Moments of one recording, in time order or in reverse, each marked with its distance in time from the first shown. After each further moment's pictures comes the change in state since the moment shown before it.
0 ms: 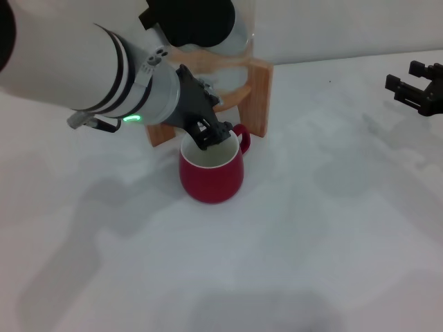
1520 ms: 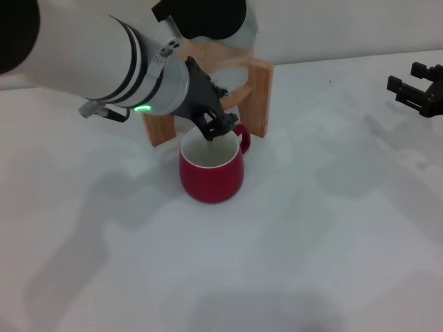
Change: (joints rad) left arm -0.049 -0.001 0.000 -0.071 0.000 0.045 0.010; right arm -0.003 0.002 0.000 0.000 0.000 -0.012 -0.001
